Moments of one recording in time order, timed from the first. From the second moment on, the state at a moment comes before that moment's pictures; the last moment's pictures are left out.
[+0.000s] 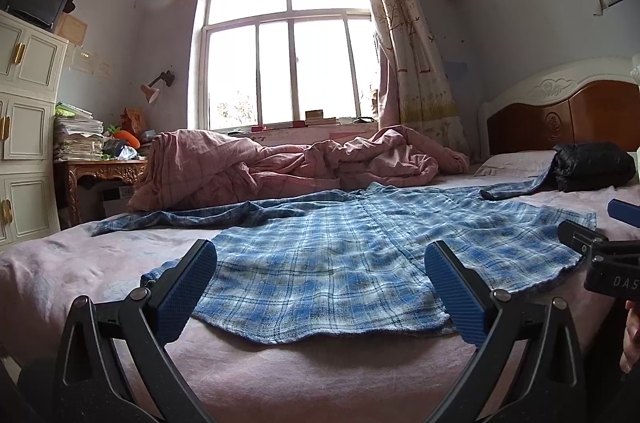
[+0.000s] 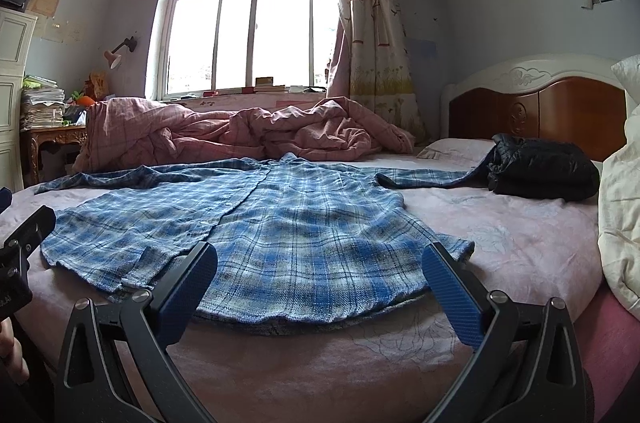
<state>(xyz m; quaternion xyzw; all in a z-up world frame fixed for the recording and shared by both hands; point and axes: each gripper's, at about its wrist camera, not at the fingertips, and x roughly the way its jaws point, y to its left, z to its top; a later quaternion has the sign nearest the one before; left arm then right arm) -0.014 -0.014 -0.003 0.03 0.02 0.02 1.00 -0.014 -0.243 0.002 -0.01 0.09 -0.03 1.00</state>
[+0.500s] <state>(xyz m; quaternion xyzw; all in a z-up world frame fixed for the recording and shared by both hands) -0.013 -0.011 -0.003 0.02 0.02 0.02 1.00 -0.013 -0.241 -0.001 0.00 0.10 -0.02 1.00</state>
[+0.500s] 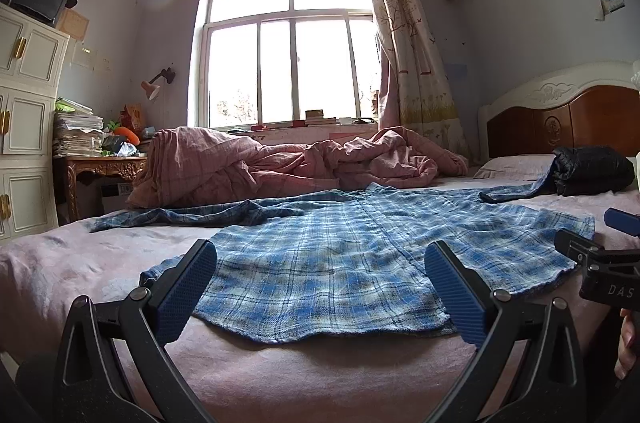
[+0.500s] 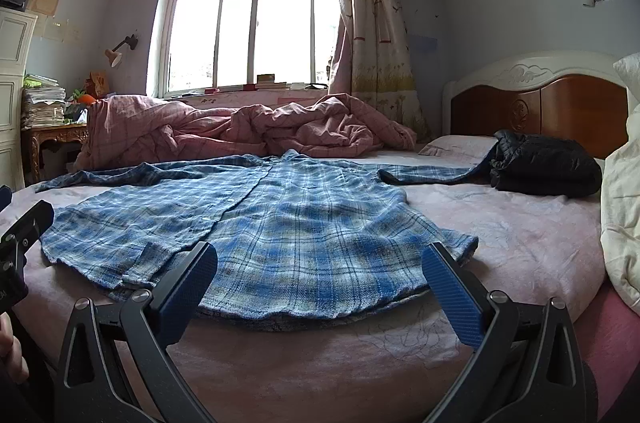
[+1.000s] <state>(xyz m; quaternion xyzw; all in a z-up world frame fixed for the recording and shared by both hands) -0.009 -0.006 -0.003 0.03 0.02 0.03 1.00 -0.014 -0.239 0.000 -0.02 0.09 -0.03 1.00</state>
